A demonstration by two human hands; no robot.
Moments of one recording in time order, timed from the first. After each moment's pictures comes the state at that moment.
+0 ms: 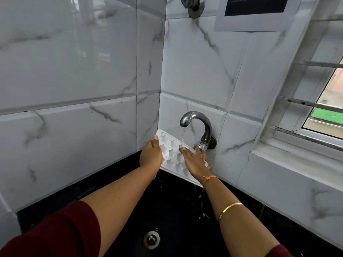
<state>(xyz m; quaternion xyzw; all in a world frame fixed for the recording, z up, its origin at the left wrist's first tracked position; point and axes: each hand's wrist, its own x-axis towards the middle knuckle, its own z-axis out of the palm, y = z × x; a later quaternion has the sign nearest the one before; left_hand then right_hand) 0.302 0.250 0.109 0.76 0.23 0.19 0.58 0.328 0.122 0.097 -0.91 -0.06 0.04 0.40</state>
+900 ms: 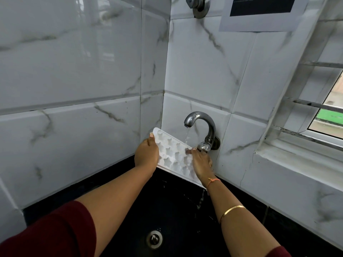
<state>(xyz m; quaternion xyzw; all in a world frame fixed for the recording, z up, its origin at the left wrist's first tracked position) 0.296 0.268 0.110 0.77 0.24 0.24 0.55 0.340 0.125 0.079 -0.86 0.01 0.00 0.51</state>
